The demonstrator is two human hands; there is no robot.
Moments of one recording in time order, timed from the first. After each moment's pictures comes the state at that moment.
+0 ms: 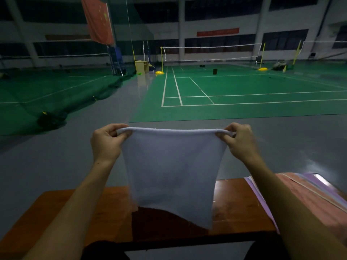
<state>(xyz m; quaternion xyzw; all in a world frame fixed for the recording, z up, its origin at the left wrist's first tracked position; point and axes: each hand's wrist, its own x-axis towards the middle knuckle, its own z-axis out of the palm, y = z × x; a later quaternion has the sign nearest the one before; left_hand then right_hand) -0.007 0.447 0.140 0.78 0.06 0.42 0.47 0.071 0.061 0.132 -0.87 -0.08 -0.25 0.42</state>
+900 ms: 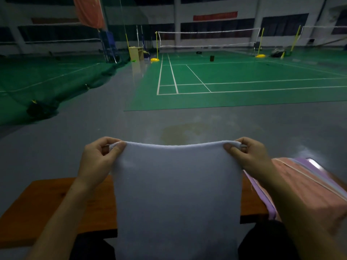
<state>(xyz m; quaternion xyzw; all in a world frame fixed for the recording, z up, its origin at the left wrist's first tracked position) -0.071 0.425 0.092 0.81 0.03 0.29 0.51 0.002 0.018 0.080 -0.84 -0.09 -0.14 0.52</state>
